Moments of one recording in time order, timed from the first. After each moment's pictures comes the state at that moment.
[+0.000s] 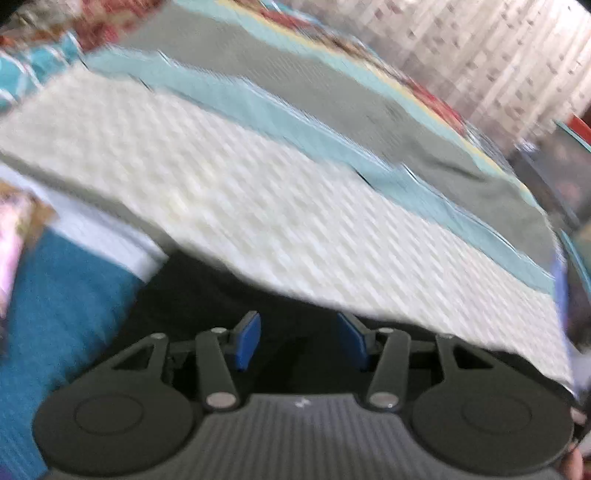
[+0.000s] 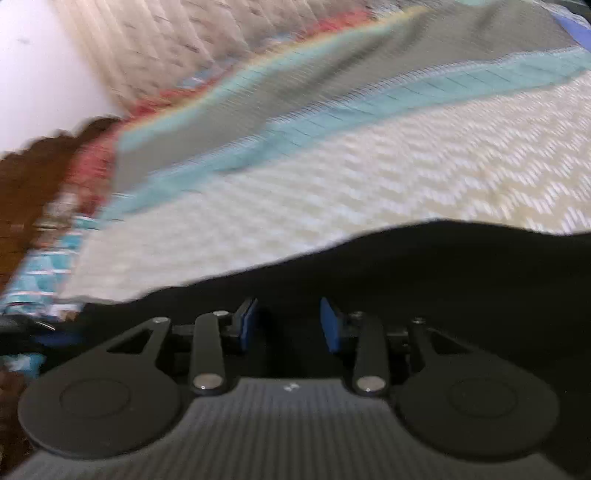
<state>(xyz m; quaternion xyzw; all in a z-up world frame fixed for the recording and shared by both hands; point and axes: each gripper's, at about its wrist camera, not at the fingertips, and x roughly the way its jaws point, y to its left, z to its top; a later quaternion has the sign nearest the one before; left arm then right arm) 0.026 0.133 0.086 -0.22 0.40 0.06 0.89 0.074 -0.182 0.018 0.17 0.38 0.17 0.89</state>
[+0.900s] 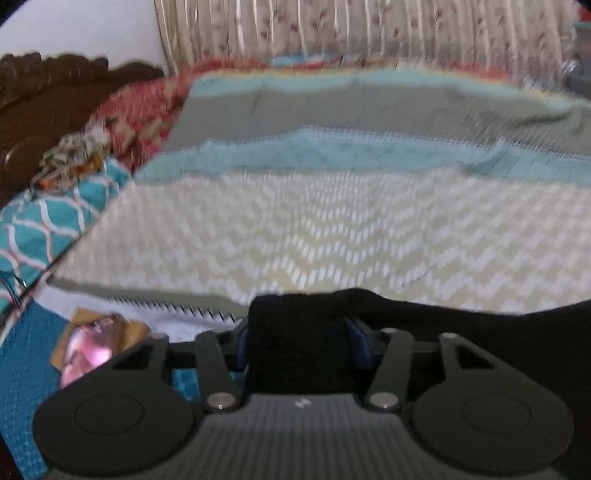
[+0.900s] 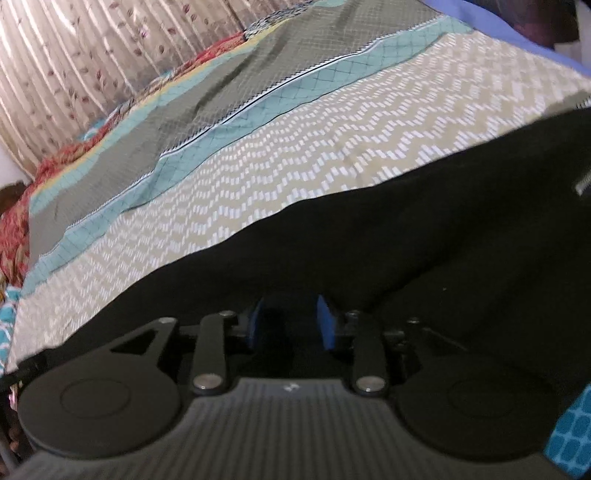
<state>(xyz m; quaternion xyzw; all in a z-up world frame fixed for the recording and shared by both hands) 0.049 0.129 0.040 0.02 0.35 0.18 0.92 0.031 -0.206 0.013 0.25 0.37 0.03 0.89</state>
